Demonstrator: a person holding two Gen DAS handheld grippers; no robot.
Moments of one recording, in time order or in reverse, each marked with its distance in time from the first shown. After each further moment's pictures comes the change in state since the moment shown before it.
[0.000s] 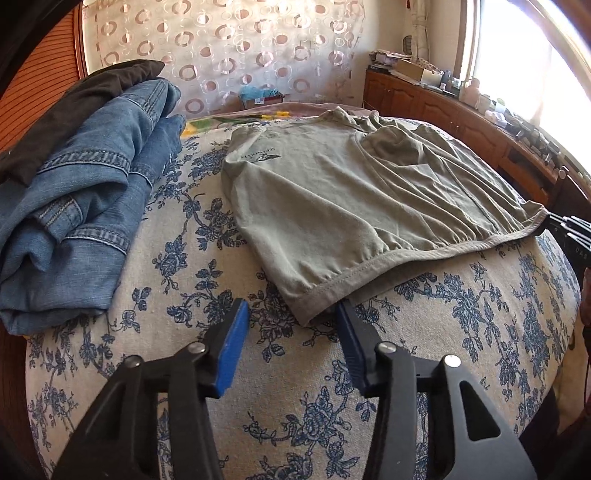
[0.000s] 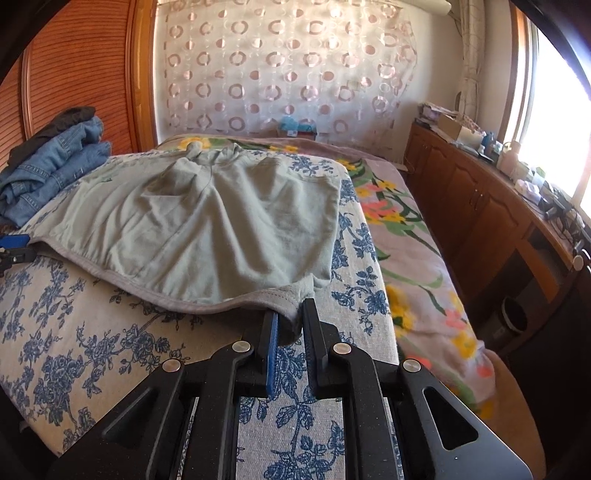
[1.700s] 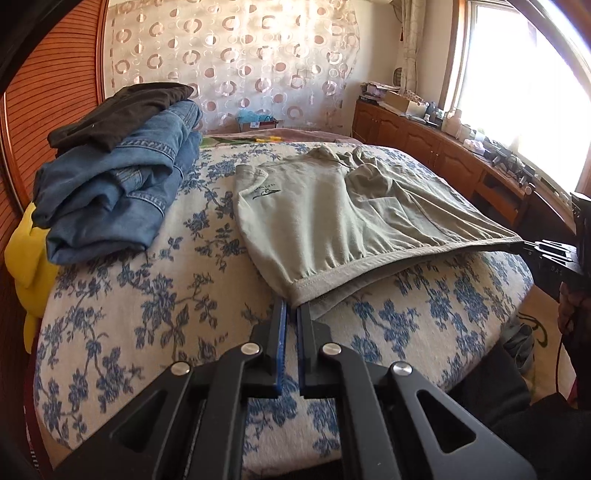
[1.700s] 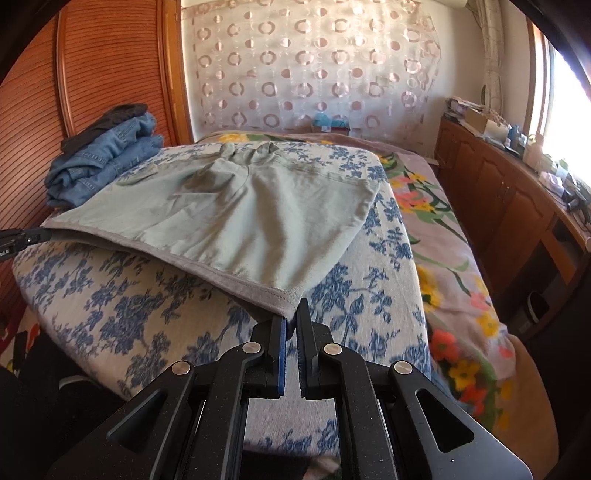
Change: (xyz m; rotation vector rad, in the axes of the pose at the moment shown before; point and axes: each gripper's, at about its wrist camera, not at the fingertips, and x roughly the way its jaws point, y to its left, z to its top) left arm -0.085 0.003 -0.053 -0.050 -0.109 -0.073; right arm -0.060 0.014 -0.037 -0.010 0.016 0.148
